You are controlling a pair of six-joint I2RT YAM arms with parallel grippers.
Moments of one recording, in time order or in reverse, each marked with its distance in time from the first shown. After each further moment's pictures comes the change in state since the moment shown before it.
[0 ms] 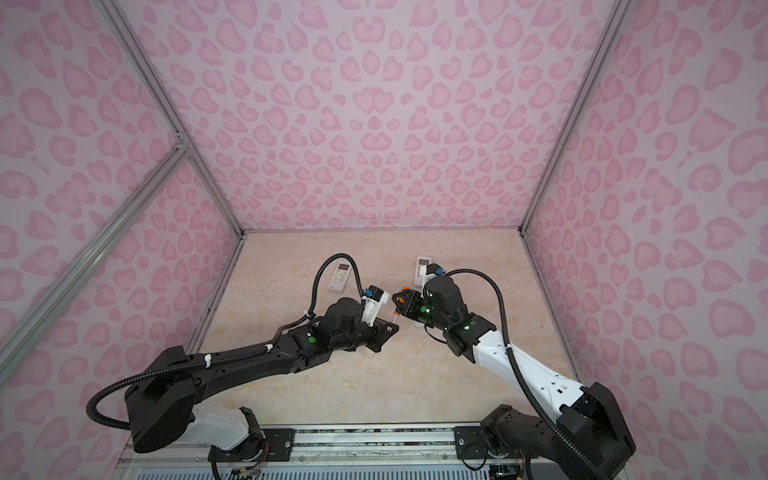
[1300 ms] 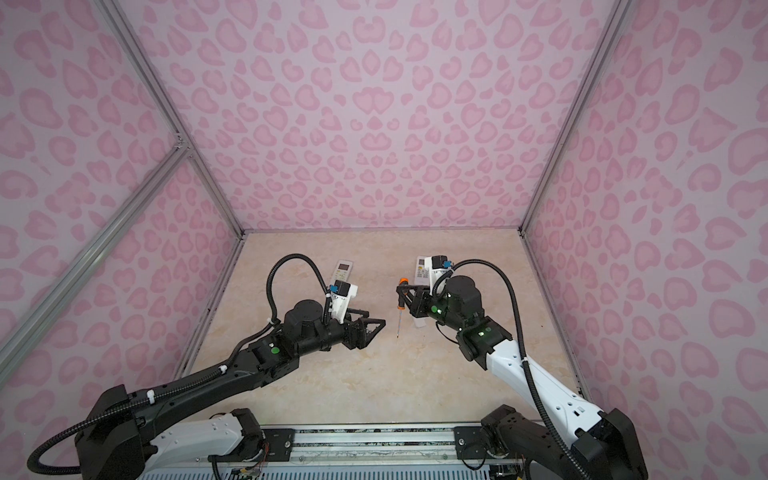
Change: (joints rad) left arm 0.098 -0.284 -0.167 0.099 0.092 -0.052; right arm -0.061 -0.128 -0.031 0.101 -0.120 -0.251
